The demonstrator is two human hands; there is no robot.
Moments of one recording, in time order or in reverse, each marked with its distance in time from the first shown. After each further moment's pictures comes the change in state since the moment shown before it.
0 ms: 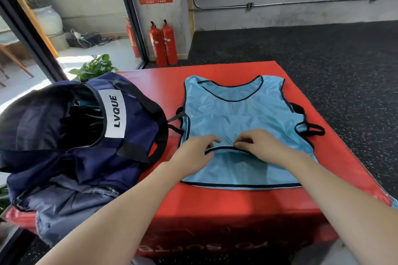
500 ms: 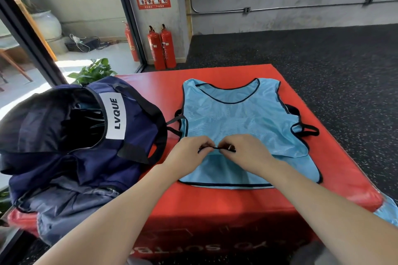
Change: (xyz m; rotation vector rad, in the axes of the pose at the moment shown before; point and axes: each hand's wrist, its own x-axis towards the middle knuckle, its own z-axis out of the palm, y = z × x) left_hand -0.008 0.003 -0.010 -0.078 0.109 0.022; right_hand -0.014 -0.036 0.027 -0.242 0.160 -0.141
